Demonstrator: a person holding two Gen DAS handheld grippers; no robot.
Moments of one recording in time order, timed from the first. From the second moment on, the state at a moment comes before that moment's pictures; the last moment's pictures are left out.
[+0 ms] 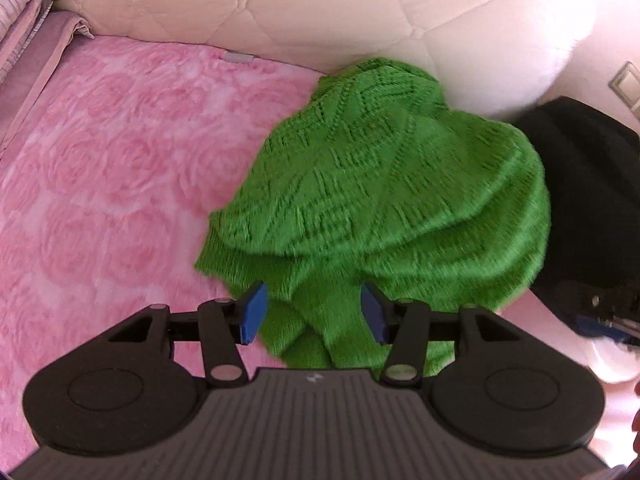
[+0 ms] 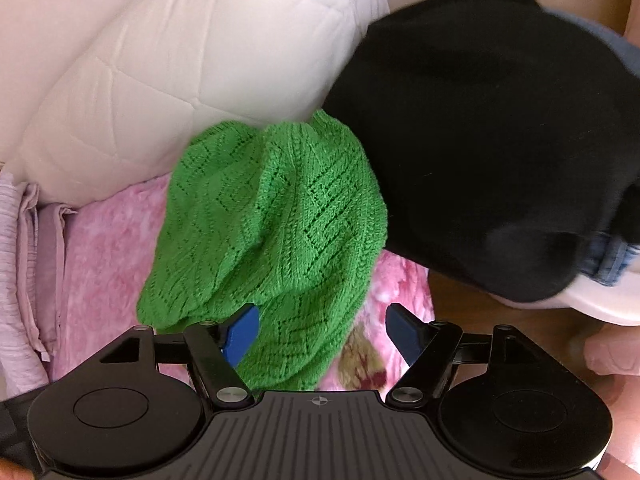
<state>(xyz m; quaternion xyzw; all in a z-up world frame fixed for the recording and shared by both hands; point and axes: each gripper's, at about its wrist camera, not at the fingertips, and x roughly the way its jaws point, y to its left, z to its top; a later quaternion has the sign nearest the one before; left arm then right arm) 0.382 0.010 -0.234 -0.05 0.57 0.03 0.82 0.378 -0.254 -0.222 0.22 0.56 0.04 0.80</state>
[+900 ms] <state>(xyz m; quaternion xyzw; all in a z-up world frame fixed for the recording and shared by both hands) 0.415 0.073 -0.247 -0.16 0.51 -0.01 0.84 0.411 -0.178 -0.220 0.12 0.51 0.12 0.84</state>
